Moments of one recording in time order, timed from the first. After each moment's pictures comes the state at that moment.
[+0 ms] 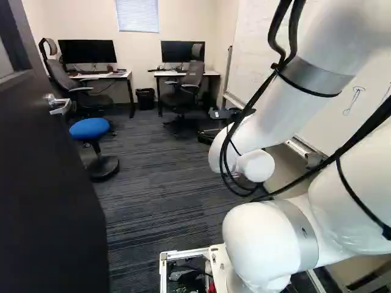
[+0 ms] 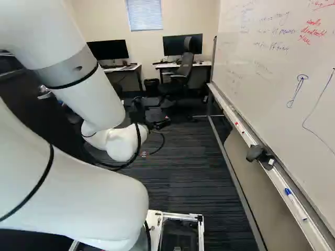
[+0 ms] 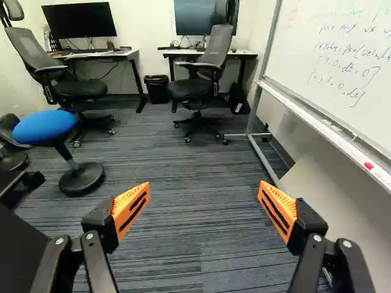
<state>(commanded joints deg) 0.0 16.0 -5.0 0.0 50.0 0.0</state>
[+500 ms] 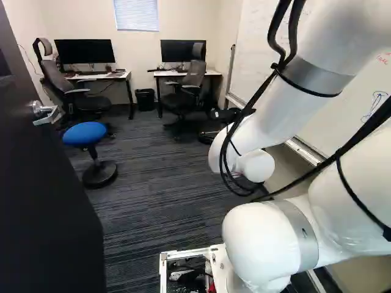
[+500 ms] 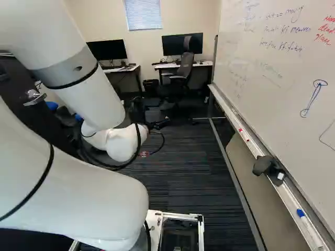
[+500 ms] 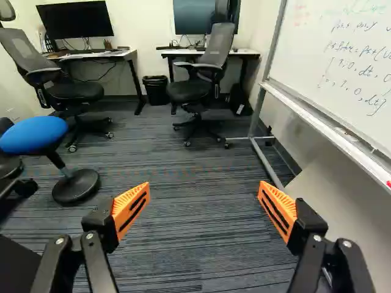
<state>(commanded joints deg) 0.0 16.0 -5.0 0.0 50.0 0.0</state>
